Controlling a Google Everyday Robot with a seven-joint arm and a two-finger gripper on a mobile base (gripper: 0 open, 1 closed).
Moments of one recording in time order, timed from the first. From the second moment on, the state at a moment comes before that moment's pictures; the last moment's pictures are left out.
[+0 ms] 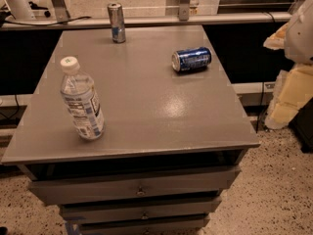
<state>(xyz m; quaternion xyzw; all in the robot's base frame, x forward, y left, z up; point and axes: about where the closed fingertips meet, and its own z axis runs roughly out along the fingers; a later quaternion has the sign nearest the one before) 0.438 -0.216 0.977 -0.60 0.78 -0.04 0.16</state>
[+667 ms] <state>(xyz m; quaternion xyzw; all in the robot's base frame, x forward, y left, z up) 0.439 -0.213 0.976 -0.60 0.78 -0.03 0.17</state>
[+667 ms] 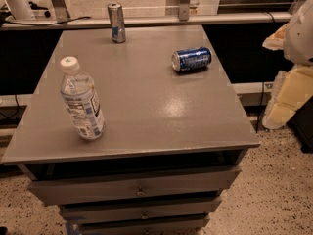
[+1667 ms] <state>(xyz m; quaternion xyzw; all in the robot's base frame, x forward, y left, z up) 0.456 -0.115 0.904 -0.56 0.76 0.16 0.29</state>
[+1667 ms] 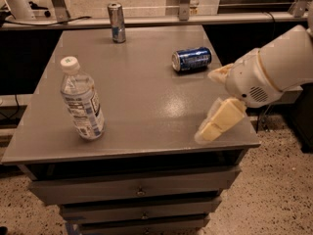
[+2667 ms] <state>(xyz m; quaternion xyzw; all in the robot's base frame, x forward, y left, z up) 0.460 -0.009 0.915 -0.52 0.70 0.29 0.39</state>
